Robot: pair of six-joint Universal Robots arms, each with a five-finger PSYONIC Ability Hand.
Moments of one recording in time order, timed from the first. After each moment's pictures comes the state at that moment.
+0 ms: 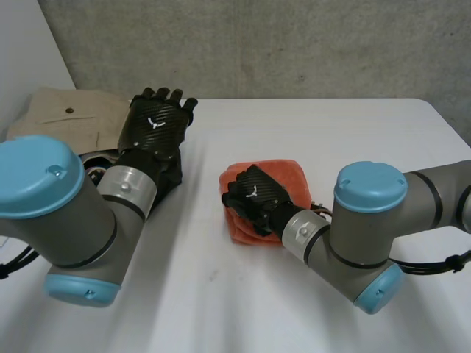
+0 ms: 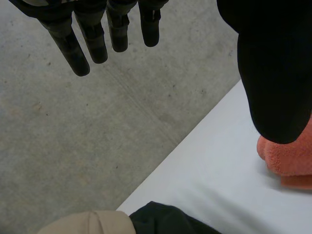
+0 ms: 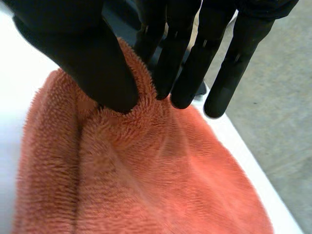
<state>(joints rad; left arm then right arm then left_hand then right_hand) 4.14 -1.88 -1.59 3.55 -1.67 3.57 2.18 -0.93 1.41 -0.25 1.18 2.50 0.19 0.20 0.21 0.20 0.05 0.91 0.92 0.93 0.93 0.75</state>
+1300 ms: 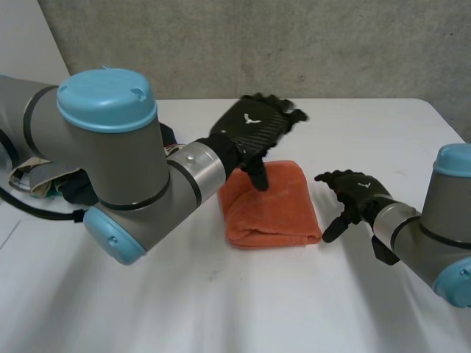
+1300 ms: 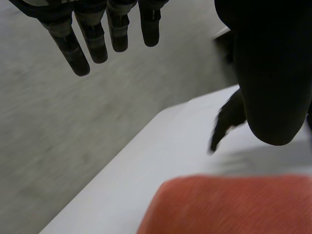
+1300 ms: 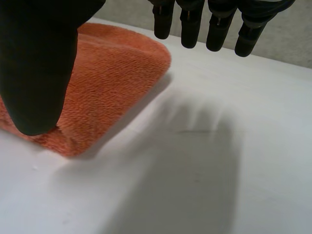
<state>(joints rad) 4.02 -2.13 -1.06 3.12 -1.26 3.42 1.85 -1.08 1.61 -0.10 1.34 3.09 0.19 0.20 0.21 0.20 0.05 0.22 0.21 0.21 0.21 0.05</state>
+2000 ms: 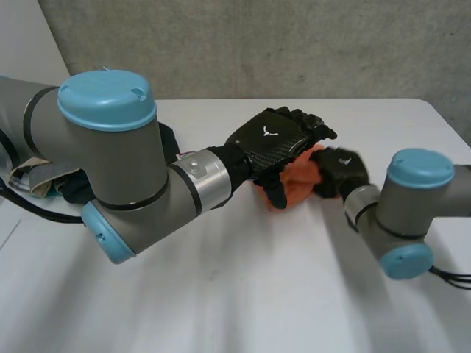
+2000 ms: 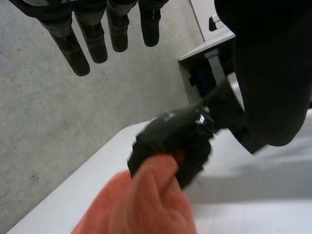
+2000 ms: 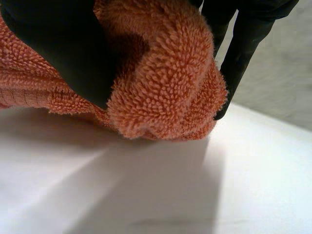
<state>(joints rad) 4.03 -2.13 -1.07 3.10 -1.10 3.36 1.92 -0.85 1.38 -0.35 1.46 3.08 0.19 0.20 0.21 0.20 0.05 0.72 0.87 0.94 1.15 0.93</state>
